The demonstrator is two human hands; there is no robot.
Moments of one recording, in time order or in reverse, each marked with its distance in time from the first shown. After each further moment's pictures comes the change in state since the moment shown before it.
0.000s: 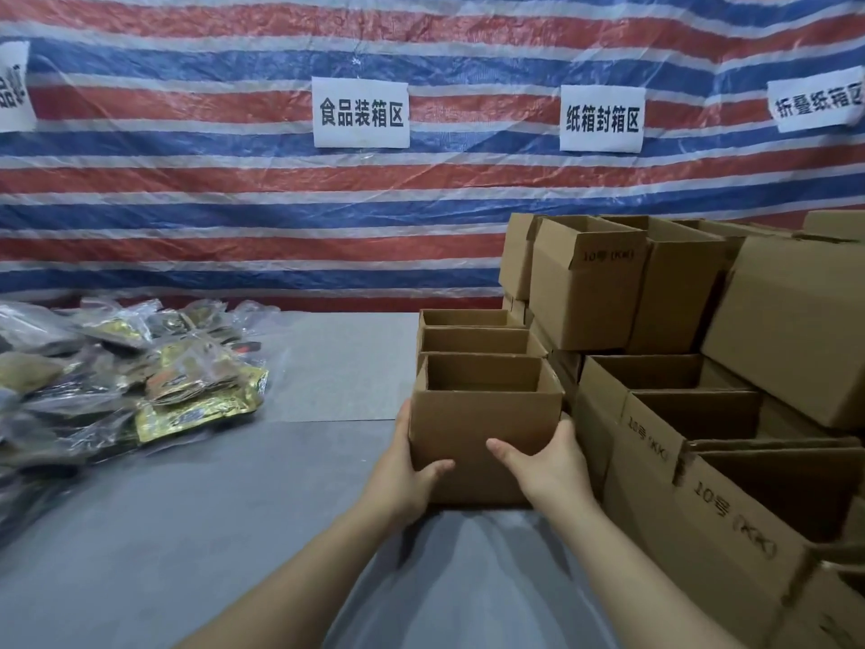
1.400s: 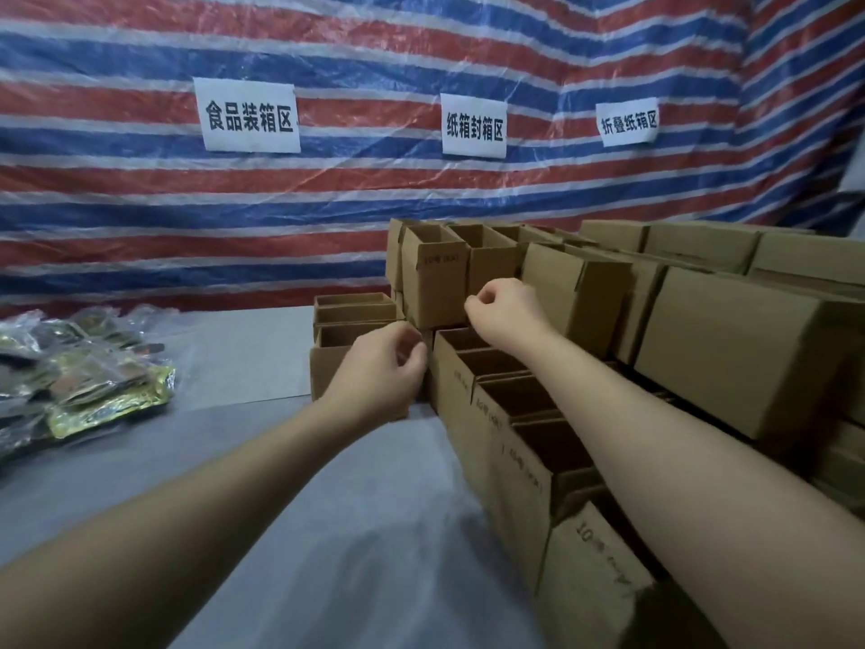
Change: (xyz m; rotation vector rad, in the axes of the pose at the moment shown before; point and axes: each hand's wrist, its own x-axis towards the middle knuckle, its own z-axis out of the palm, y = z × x) left_hand -0.124 0.226 0.011 0.247 0.023 0.442; right_hand -0.074 -0.145 -0.207 -0.385 0.110 -0.285
